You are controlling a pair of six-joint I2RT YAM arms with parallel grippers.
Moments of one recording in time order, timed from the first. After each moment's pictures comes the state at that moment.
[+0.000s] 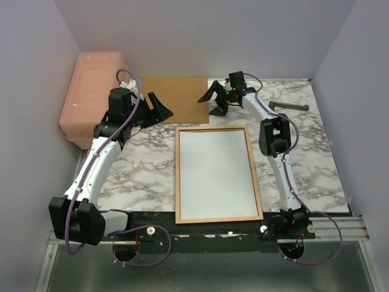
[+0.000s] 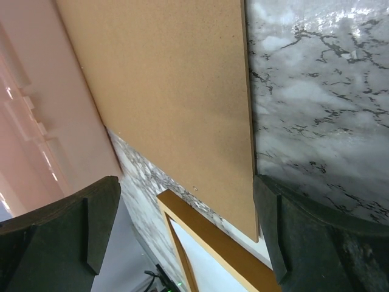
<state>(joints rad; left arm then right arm) -0.17 1.26 1.16 -0.35 0.42 -0.59 0.30 2.66 2.35 -0.51 -0.62 0.85</state>
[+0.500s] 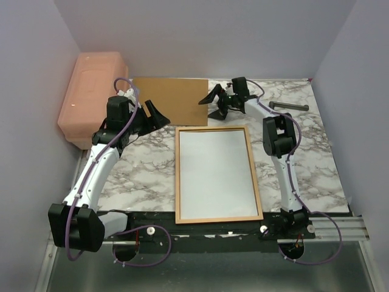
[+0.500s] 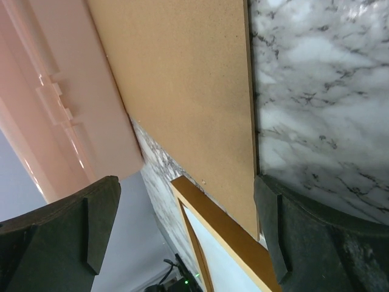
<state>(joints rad) -0.14 1.20 1.06 -0.35 0.42 -0.58 0.29 2.55 2.06 -0.21 -0.71 1.00</state>
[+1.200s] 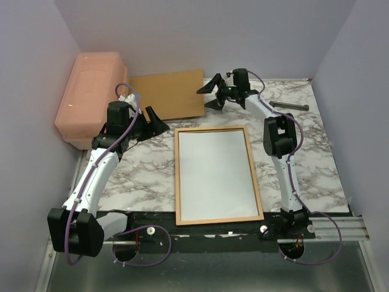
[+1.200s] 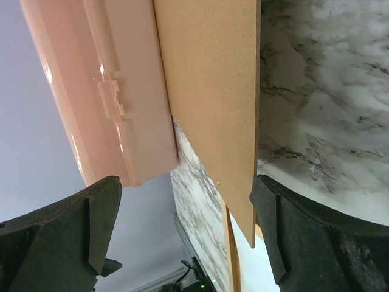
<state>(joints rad) -0.14 1.16 0.99 -0.39 0.42 -0.55 0.30 2.53 2.15 -0.14 -0.76 1.07</state>
